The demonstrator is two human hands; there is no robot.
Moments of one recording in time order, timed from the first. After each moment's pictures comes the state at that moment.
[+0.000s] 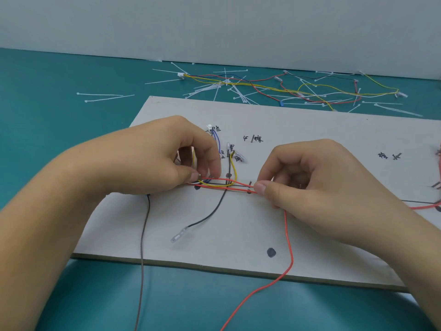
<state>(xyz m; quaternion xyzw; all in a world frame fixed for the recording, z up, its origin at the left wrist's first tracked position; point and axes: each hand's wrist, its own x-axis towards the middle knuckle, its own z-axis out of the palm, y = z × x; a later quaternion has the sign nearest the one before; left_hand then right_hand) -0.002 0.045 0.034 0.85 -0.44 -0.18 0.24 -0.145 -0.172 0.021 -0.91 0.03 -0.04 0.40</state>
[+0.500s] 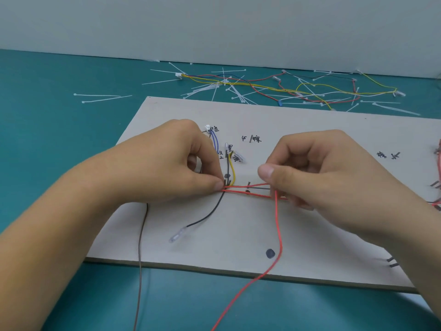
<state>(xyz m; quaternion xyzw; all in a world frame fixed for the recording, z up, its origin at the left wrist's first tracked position) -0.013 0.034 0.027 0.85 -0.42 -0.17 0.27 -0.145 -0.174 0.028 -0.84 0.05 -0.03 0.54</state>
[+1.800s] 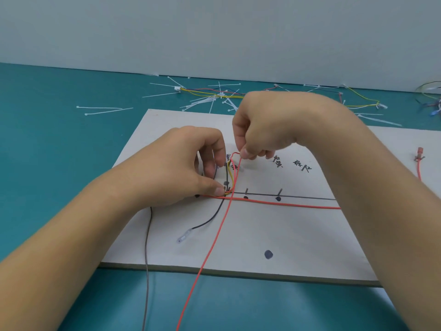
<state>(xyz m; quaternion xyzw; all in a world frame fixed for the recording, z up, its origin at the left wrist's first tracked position) -0.012 0.027 0.022 0.86 -0.38 -0.13 0.31 -0.040 -0.161 0.076 -0.98 0.07 0.14 0.13</state>
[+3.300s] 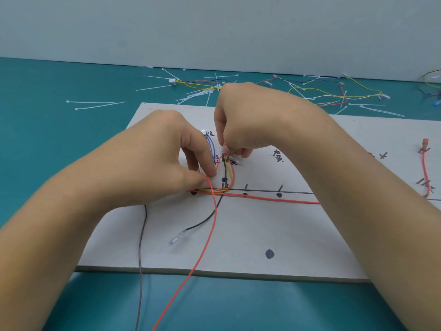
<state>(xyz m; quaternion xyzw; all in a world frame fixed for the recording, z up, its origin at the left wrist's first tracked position) -0.014 0.041 0.038 0.86 -0.42 -0.09 0.29 -0.033 -0.139 0.064 -0.99 0.06 0.08 0.13</state>
